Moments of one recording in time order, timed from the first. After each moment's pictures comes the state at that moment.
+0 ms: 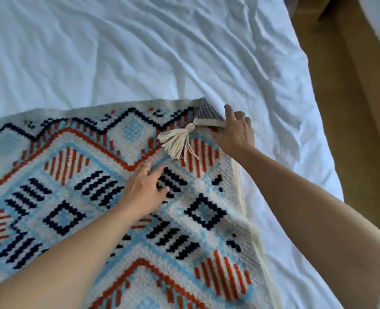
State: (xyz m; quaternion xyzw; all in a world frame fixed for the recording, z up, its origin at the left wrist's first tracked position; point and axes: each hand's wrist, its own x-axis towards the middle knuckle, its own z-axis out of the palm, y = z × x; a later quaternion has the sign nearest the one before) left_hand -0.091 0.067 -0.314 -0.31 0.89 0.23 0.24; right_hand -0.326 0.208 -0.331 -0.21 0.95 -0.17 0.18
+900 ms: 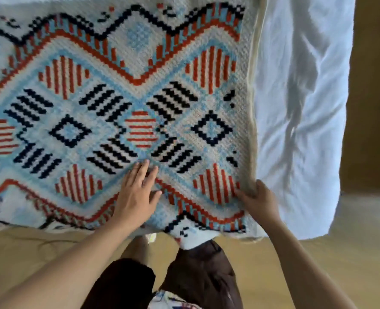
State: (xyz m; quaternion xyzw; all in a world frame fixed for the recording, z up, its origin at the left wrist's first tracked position) left_hand 0.108 0.159 -0.341 -0.26 0.91 0.18 0.27; right_hand -0.083 0.431 -0.341 0.04 0.87 -0.22 0.44
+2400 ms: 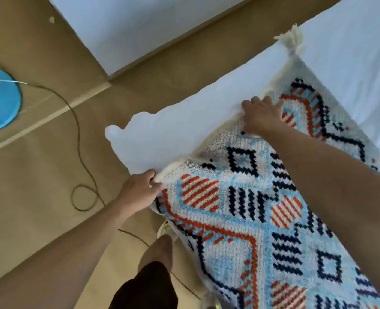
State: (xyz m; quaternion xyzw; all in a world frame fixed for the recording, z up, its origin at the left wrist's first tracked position) left_hand 0.595 -0.290 -0.347 -0.68 0.56 0.47 0.07; right_hand 0.283 -0.471 -0.318 -0.68 0.64 0.32 0.12
